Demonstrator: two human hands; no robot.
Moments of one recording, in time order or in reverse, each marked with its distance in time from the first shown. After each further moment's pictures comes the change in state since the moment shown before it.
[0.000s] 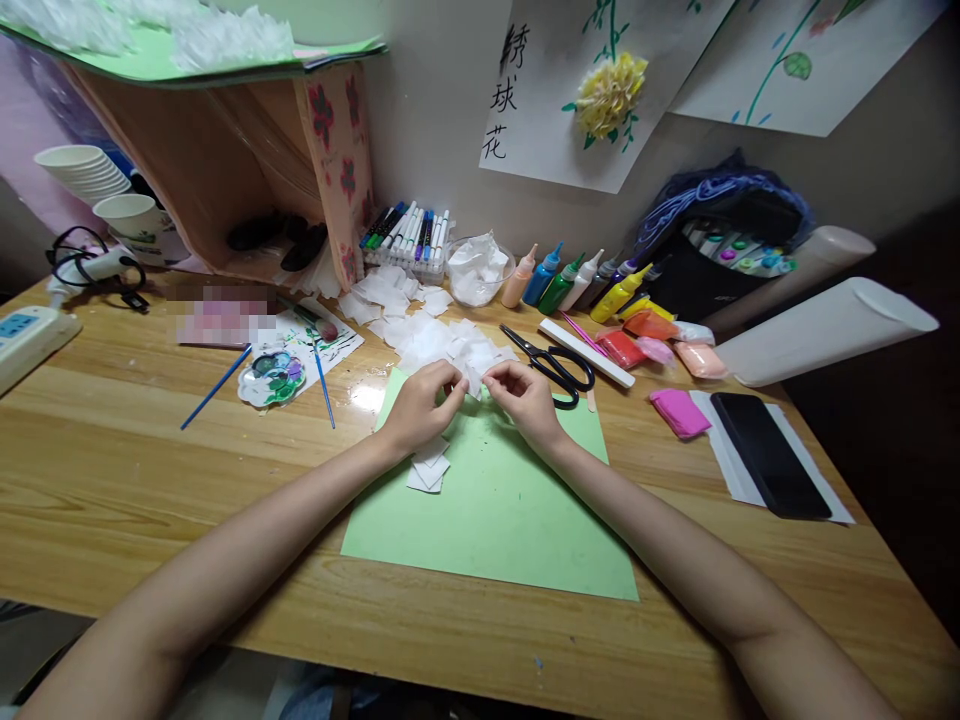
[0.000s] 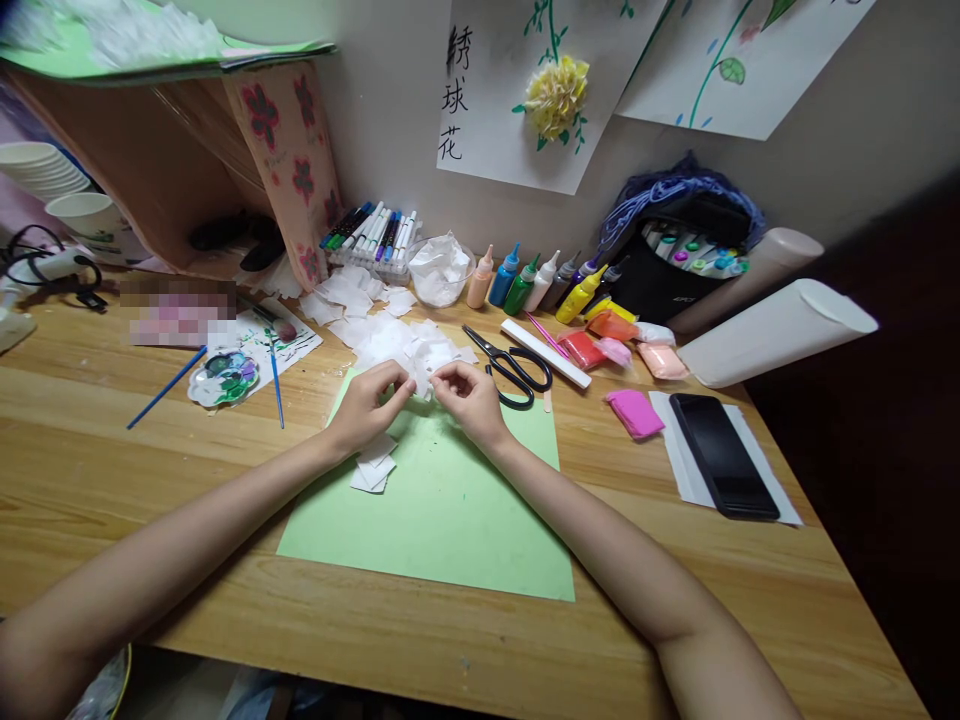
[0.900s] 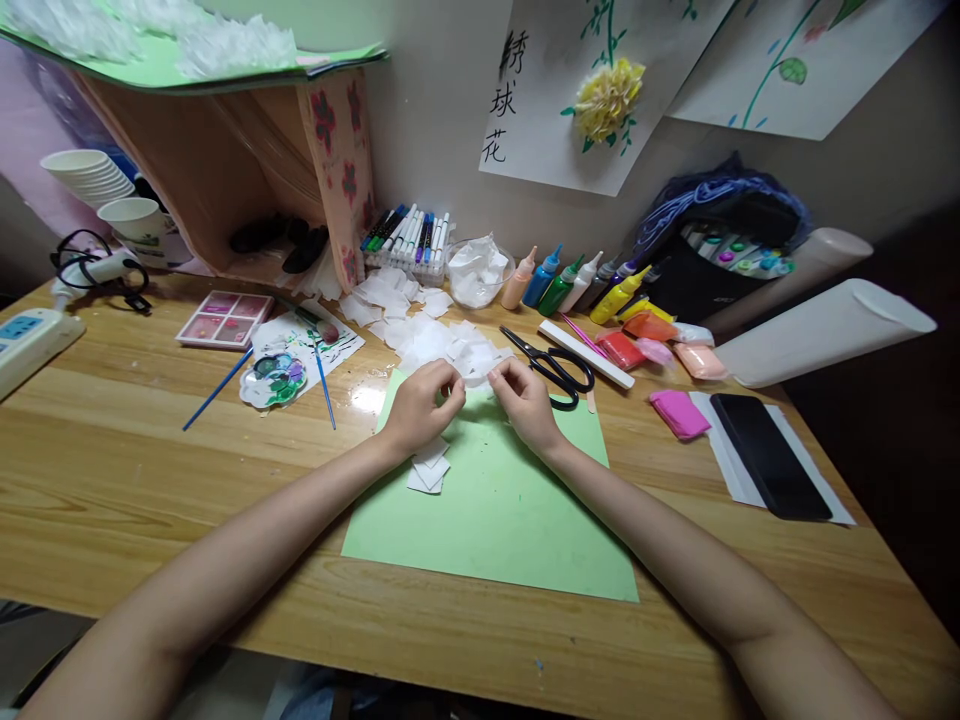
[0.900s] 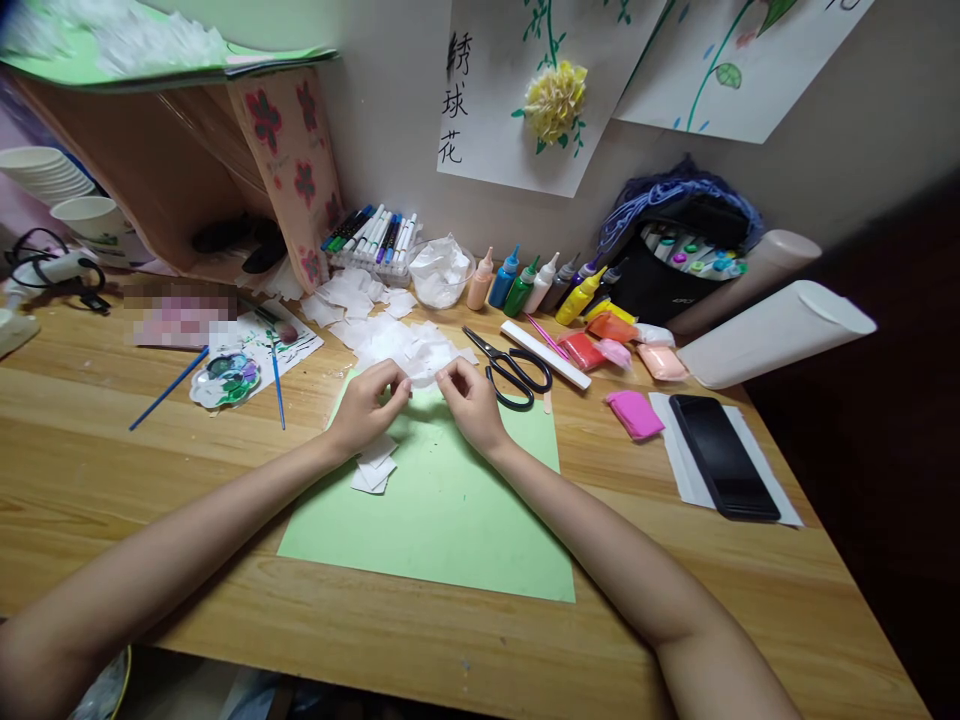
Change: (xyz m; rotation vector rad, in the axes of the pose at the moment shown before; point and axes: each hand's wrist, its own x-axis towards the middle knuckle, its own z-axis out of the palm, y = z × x) left_hand 0.000 0.003 -0.001 0.025 0.052 0.005; right_hand -0.002 -0.002 0.001 -0.078 0.005 -0.072
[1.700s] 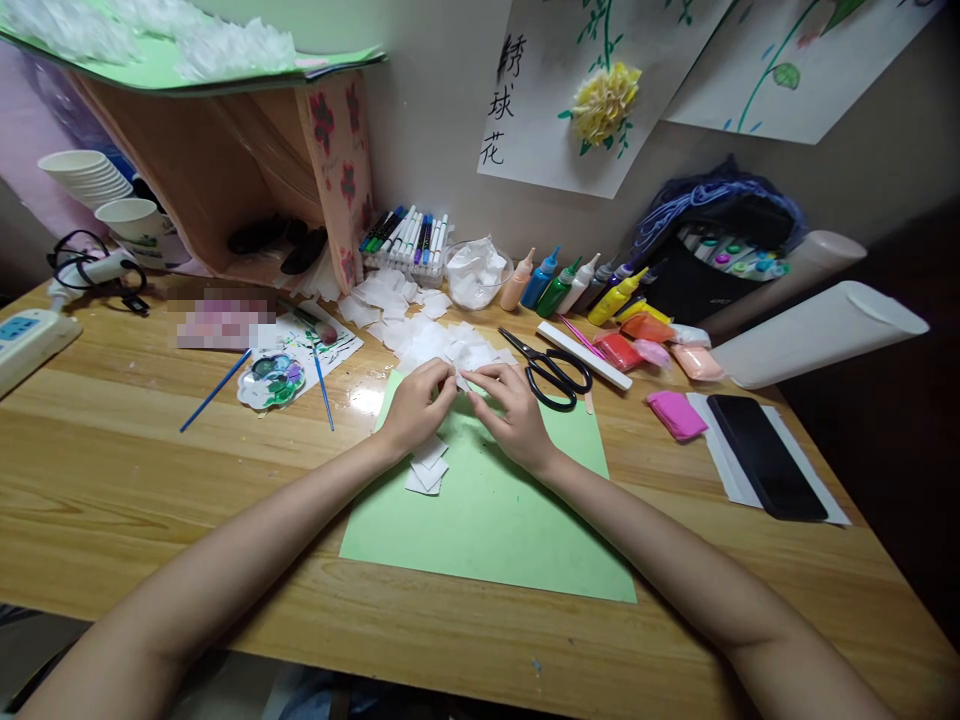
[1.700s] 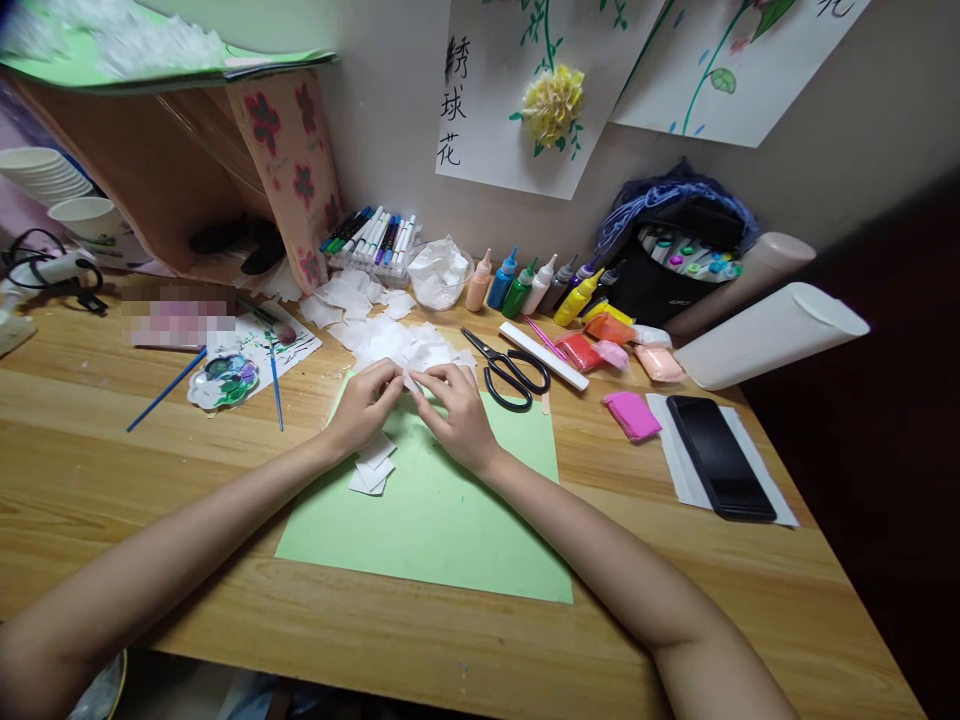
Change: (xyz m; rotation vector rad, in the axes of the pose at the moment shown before) left_hand 0.001 -0.004 -0.001 -0.086 -0.017 -0.080; right_hand -0.010 -0.013 0.004 -0.441 -0.049 -0.382
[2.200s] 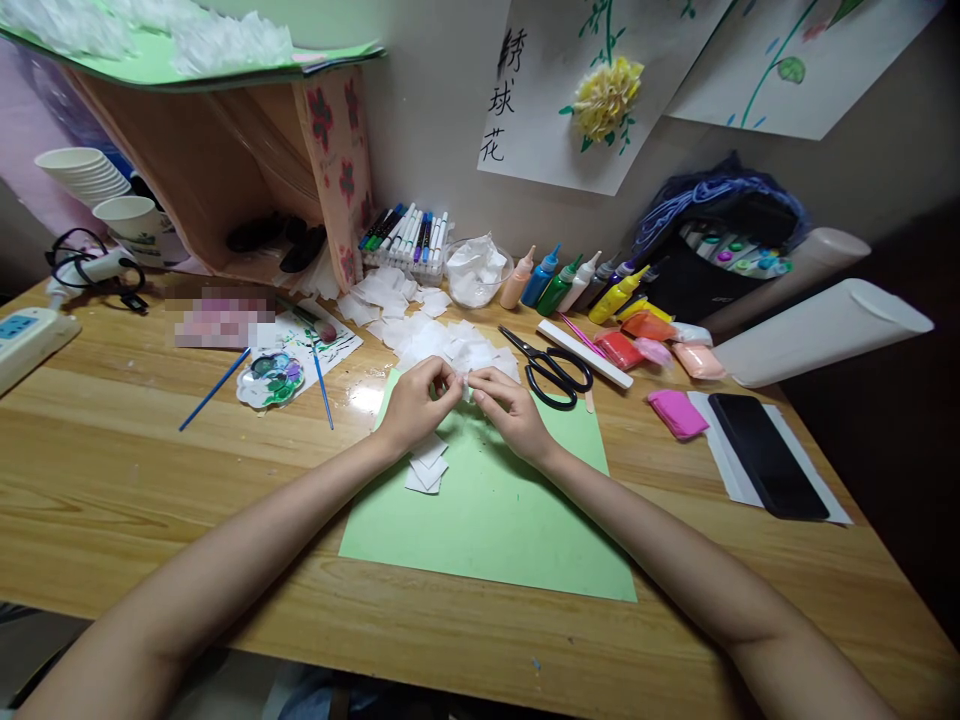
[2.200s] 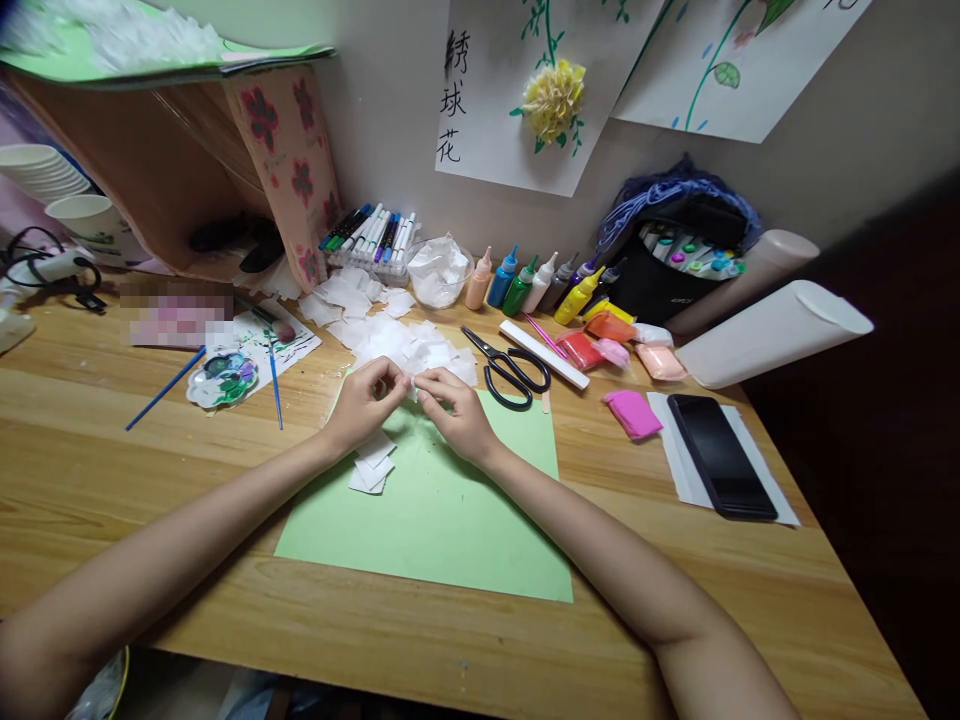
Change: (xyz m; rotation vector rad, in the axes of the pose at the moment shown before) left_hand 0.001 0.000 0.002 0.000 0.051 -0.054; right_hand 0.000 0.006 0.002 0.432 -0.140 0.177
